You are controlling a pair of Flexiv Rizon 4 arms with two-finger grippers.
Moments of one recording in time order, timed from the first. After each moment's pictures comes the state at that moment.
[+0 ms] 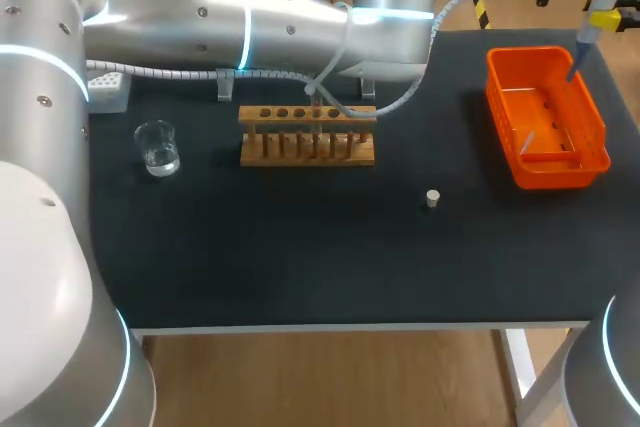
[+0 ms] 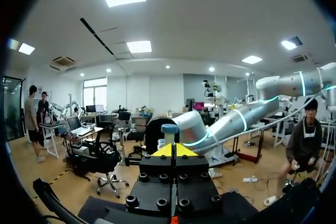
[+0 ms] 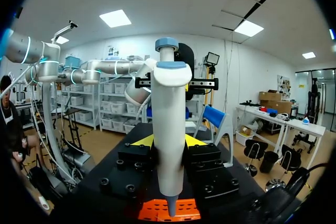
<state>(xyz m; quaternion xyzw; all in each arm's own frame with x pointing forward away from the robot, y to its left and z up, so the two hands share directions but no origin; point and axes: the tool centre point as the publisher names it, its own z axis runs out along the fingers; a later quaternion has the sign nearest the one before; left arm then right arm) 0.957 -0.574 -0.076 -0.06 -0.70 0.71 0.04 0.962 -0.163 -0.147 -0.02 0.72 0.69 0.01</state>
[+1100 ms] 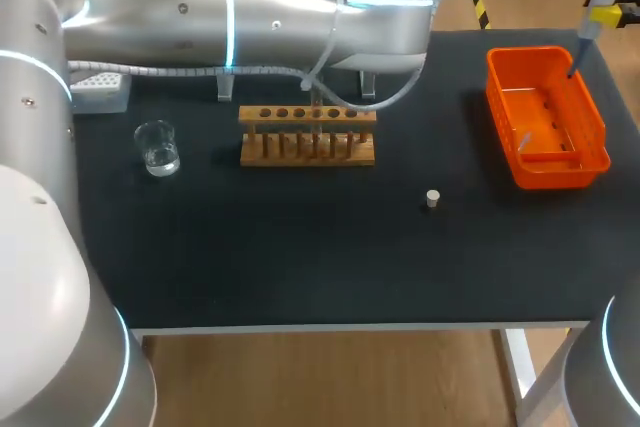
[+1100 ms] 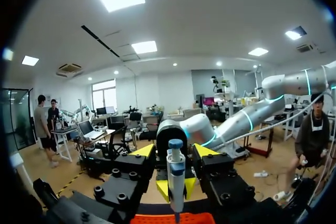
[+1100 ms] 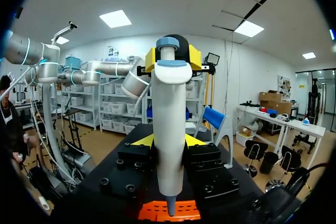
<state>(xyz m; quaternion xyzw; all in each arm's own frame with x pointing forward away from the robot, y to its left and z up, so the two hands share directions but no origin) 0.964 -0.548 -0.041 -0.05 -0.72 0.70 -0.02 0.962 -0.162 -0.141 -0.02 0.72 0.69 0.01</state>
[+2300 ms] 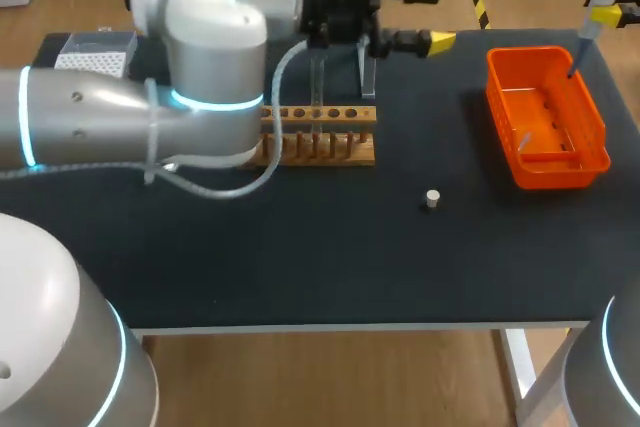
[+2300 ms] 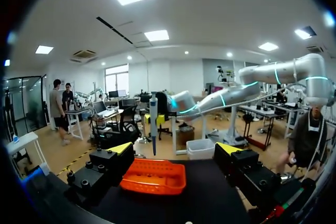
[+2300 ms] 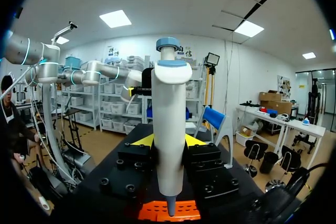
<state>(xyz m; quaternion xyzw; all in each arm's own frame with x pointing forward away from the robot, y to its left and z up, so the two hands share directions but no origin) 0.880 -0.335 -0.099 0.02 -0.75 0.66 -0.03 0.962 -0.162 -0.141 -0.02 0.72 0.69 0.01</state>
